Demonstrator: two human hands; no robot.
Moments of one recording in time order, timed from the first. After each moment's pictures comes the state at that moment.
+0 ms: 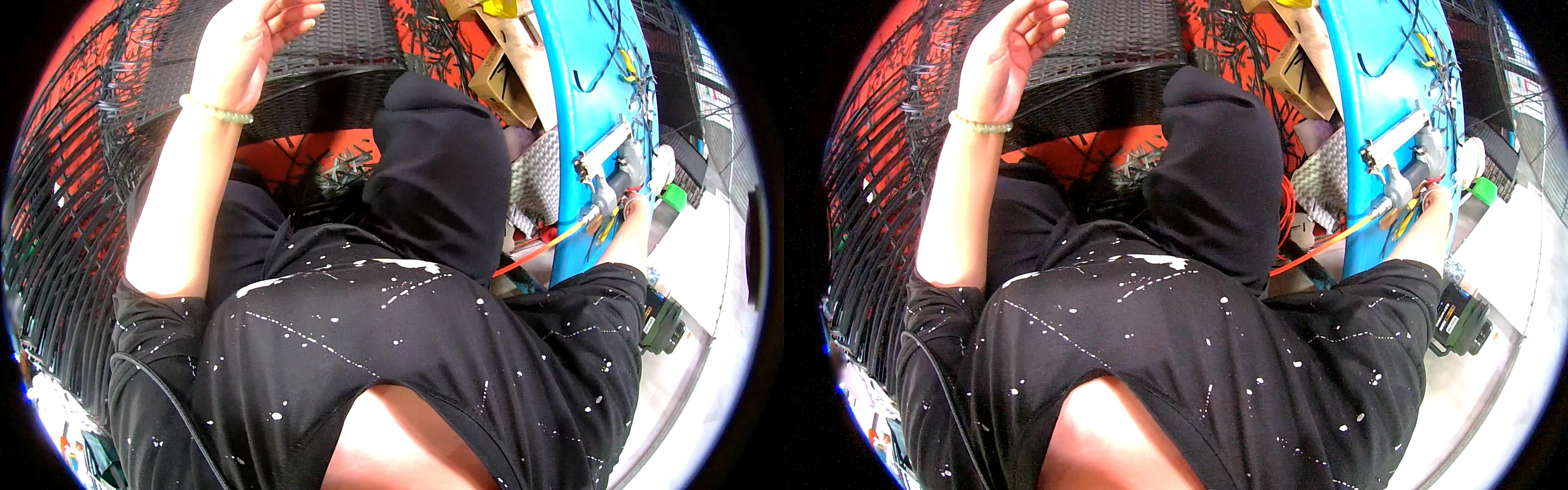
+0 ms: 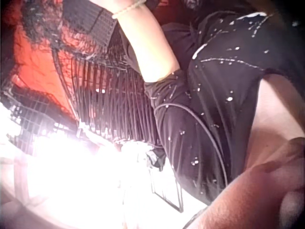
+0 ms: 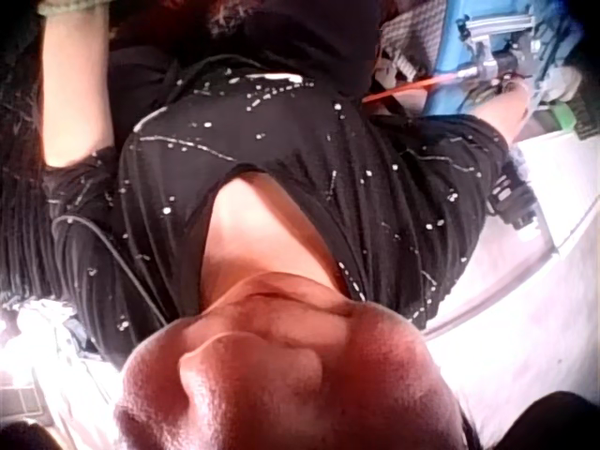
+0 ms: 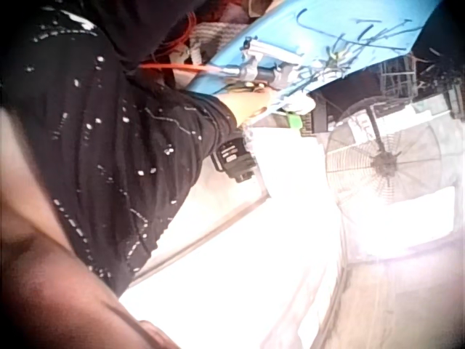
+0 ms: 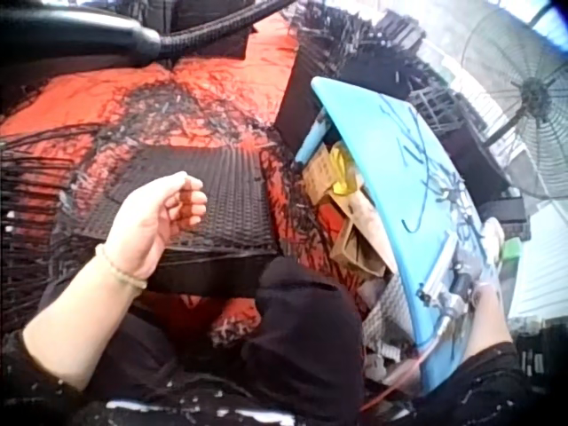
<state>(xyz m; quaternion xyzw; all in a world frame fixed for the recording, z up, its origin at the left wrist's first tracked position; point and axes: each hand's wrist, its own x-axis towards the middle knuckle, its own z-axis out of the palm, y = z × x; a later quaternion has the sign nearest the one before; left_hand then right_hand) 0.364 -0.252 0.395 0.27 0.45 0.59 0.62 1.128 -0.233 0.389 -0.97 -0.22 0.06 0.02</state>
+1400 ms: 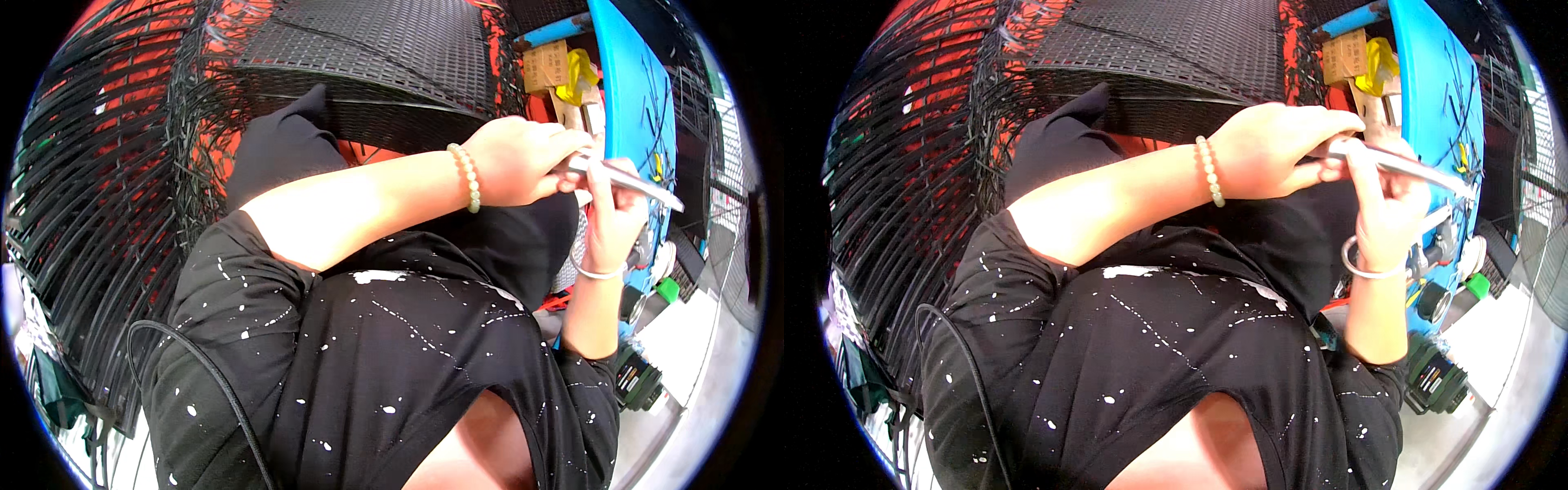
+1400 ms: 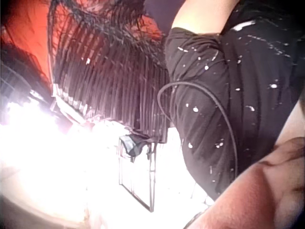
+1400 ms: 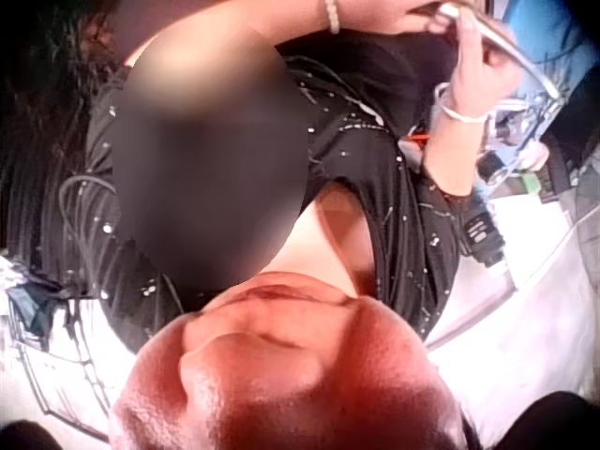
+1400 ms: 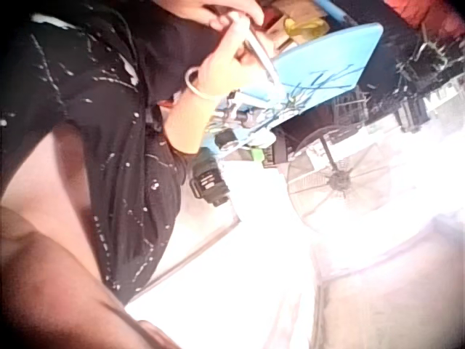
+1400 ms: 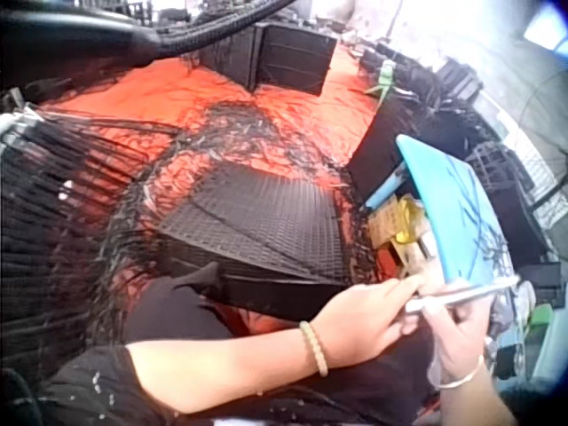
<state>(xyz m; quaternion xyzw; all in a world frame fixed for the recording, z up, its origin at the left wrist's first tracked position) 0.416 -0.311 0.407 0.71 0.38 0.54 0.25 0.576 -0.301 0.481 -0.46 -0.66 0.46 0.38</state>
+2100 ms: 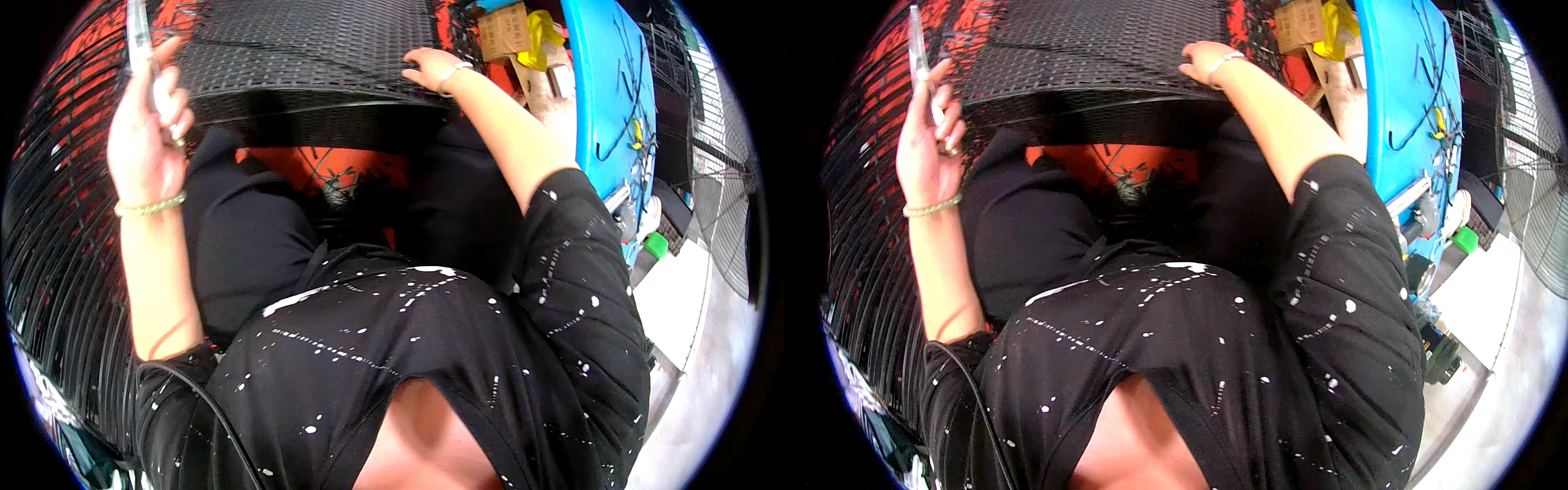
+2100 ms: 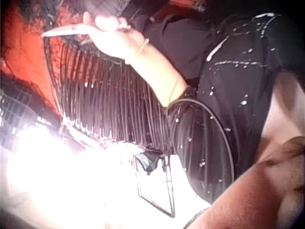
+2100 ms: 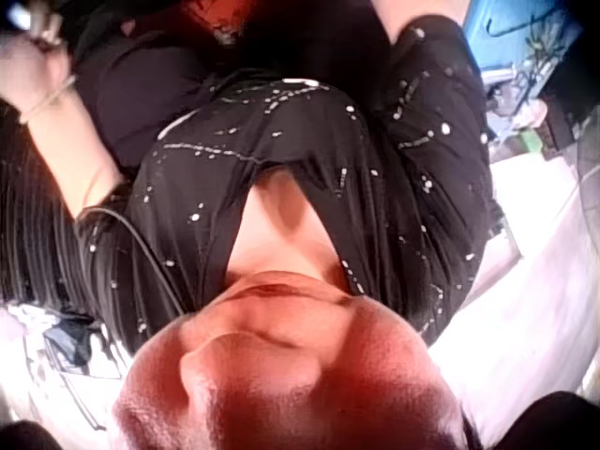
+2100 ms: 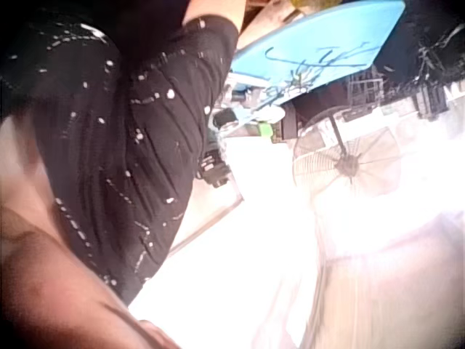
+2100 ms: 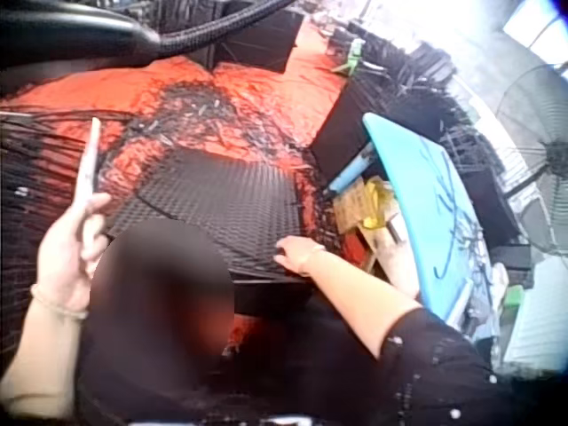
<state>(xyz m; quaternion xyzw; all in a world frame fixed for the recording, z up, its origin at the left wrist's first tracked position) 0.222 -0.337 0.396 0.20 0.49 0.68 0.51 0.538 -0.105 0.220 -0.34 -0.91 0.17 -0.16</state>
